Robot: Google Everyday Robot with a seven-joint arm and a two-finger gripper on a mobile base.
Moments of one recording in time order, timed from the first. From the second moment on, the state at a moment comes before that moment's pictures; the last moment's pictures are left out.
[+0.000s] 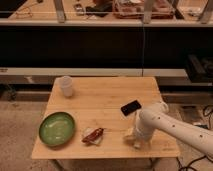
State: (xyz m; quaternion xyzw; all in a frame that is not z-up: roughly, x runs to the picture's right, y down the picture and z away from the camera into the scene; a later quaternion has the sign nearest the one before) arm 0.164 0.280 0.769 -0.27 -0.28 -0.50 0.78
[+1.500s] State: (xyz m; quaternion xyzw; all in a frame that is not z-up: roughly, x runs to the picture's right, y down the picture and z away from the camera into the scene) arm 0.169 0.301 0.773 -0.26 -0.27 -0.57 0.73
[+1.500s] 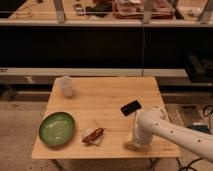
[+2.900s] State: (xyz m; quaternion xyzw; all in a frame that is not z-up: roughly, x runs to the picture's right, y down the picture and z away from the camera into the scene) arm 0.159 0.295 0.771 -0.25 -0.27 -0.57 0.73
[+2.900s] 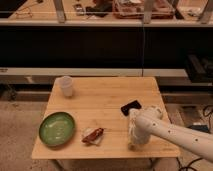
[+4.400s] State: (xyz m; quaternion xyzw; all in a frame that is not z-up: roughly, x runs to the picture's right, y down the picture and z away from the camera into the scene) arm 0.155 0.231 0.704 -0.21 -0.41 -0.50 0.73
